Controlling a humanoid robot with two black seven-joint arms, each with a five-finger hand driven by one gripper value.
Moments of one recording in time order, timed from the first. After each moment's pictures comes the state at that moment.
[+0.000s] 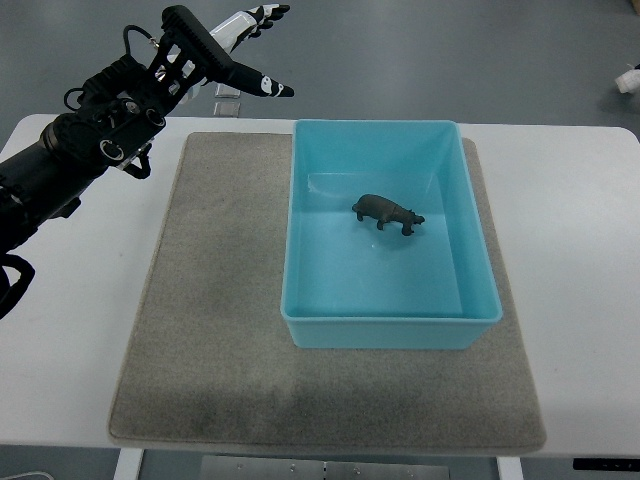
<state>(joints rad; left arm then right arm) -1.23 0.15 -0.03 -0.29 0.48 -0.02 -0.47 0.00 0.00 0.00 0.13 -0.04 0.09 0.08</state>
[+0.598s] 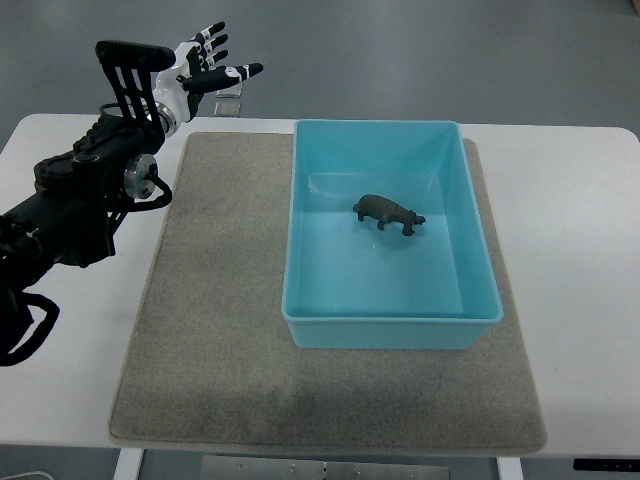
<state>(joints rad) -1.08 0.11 -0.25 -0.27 0.01 -0.10 -0.37 0.00 0.00 0.00 0.13 -0.04 0.09 0.08</state>
